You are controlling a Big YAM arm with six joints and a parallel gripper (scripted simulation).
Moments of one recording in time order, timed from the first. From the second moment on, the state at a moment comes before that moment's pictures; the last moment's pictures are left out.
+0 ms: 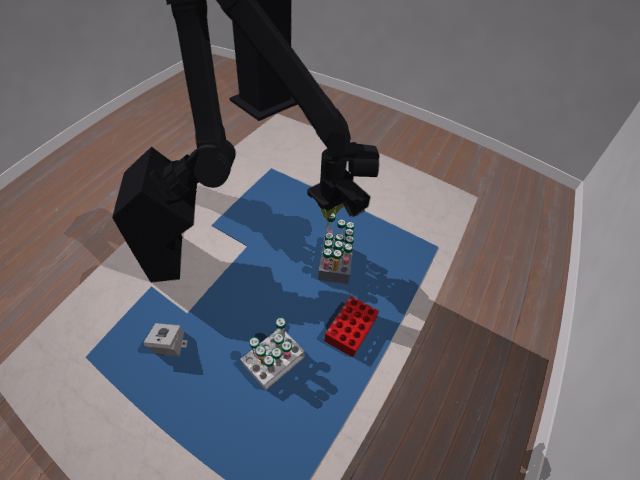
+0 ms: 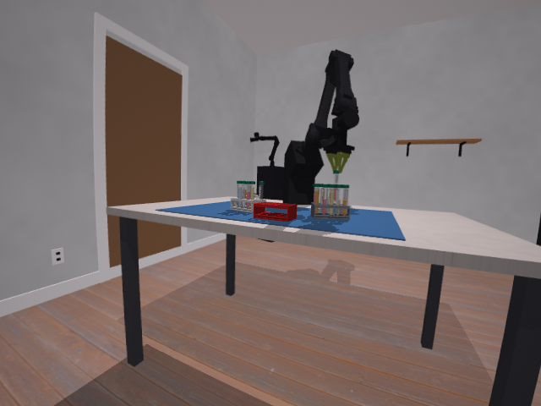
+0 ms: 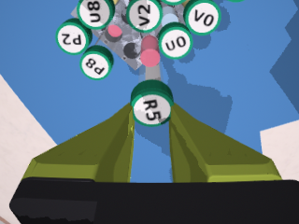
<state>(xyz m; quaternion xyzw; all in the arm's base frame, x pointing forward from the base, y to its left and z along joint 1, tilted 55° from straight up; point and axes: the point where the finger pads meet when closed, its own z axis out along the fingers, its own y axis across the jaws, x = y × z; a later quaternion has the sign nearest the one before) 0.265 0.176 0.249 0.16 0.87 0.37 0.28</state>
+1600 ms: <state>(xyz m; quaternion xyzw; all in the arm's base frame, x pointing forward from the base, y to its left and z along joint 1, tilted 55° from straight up) 0.249 0.140 0.229 0.17 0.87 0.37 0.27</state>
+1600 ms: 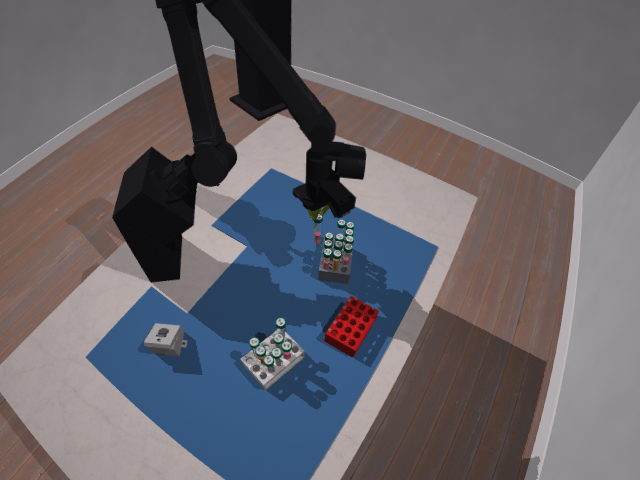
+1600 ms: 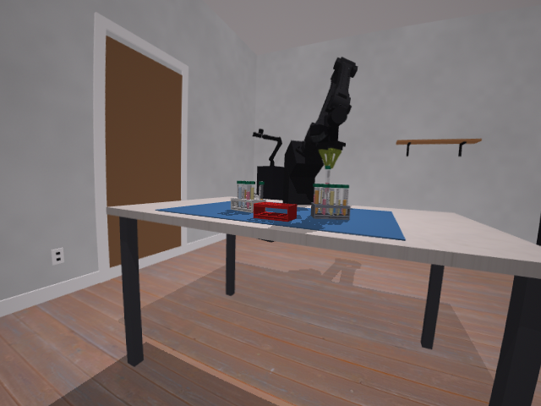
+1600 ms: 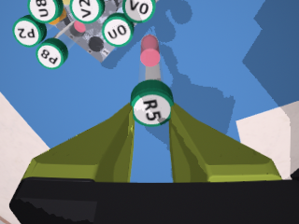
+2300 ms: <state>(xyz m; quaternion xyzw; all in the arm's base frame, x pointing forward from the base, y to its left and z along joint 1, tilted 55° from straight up) 0.283 0.098 0.224 0.16 0.87 0.37 0.27</state>
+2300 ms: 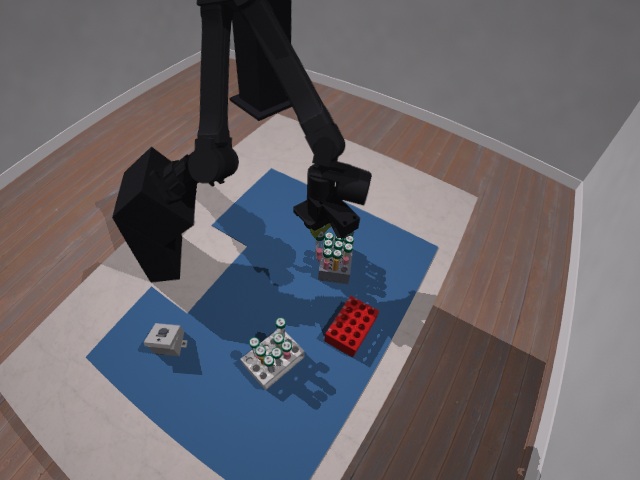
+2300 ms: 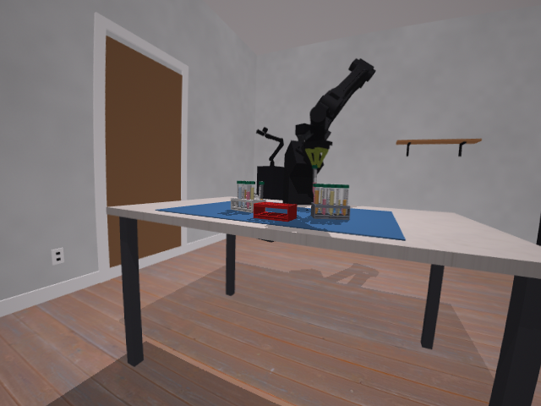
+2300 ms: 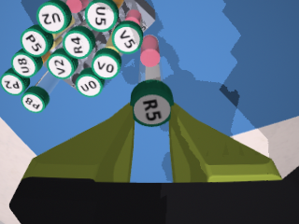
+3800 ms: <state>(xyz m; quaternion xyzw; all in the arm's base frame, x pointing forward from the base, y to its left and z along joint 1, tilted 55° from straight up) 0.363 0.000 0.213 0.21 0.86 0.38 0.26</state>
